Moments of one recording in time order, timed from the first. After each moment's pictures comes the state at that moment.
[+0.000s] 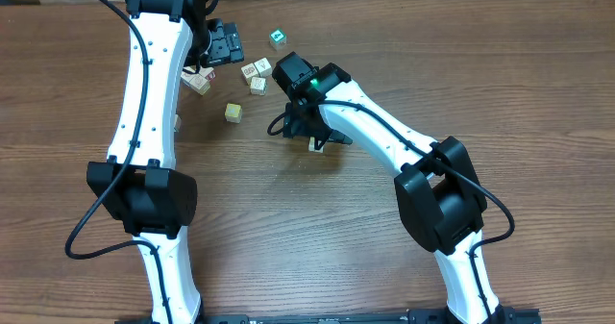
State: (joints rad) left arm -0.13 2.19 2.40 -1.52 -0.12 -0.39; right arm 0.64 2.23 1.87 -1.07 0.14 0.77
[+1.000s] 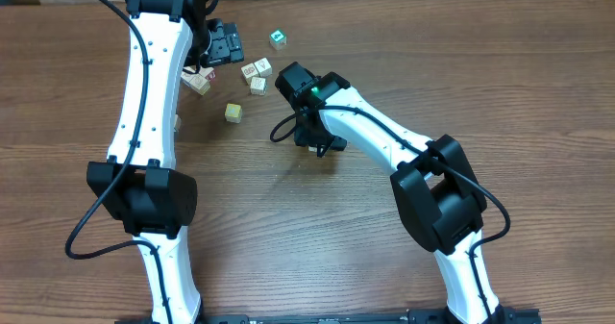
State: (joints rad) left arm -0.13 2.19 2.40 -1.52 -0.12 -0.39; right arm 0.64 2.24 1.79 -1.02 0.13 0.78
